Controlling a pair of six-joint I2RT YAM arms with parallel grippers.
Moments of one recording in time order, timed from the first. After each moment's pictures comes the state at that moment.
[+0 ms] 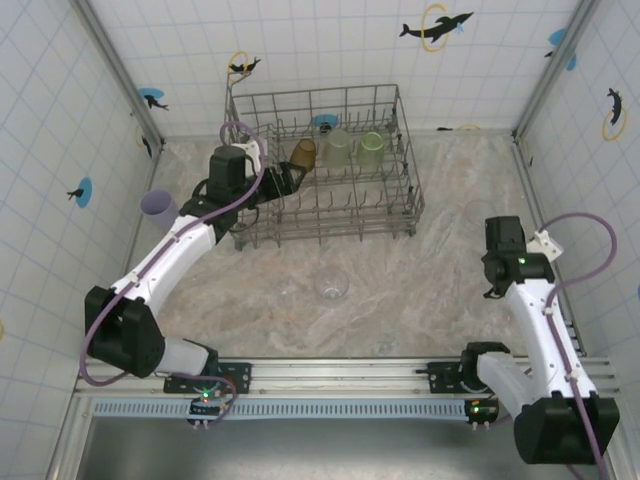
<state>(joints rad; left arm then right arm) -0.39 1.40 1.14 -0.21 0.35 -0.57 0.01 0.88 0.75 -1.02 0.60 0.84</state>
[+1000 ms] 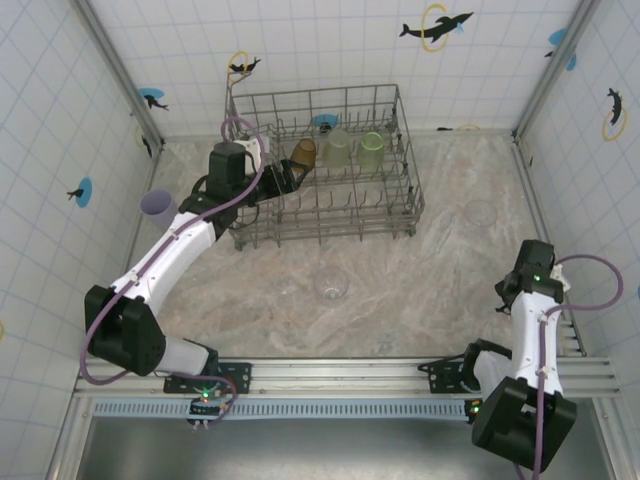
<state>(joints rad) -0.39 1.41 1.17 -0.24 0.38 -0.57 -0.38 0.87 0.56 -0.89 0.27 0.66</state>
